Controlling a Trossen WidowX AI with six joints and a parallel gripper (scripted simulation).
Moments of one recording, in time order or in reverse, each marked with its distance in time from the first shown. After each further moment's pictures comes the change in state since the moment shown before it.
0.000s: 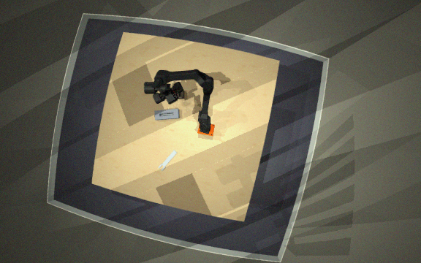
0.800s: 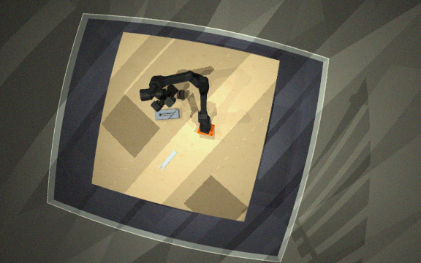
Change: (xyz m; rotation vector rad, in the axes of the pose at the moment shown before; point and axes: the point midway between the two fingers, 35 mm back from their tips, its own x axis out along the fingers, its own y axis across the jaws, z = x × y) arm 0.000 -0.034 0.018 -0.345 -0.008 -0.003
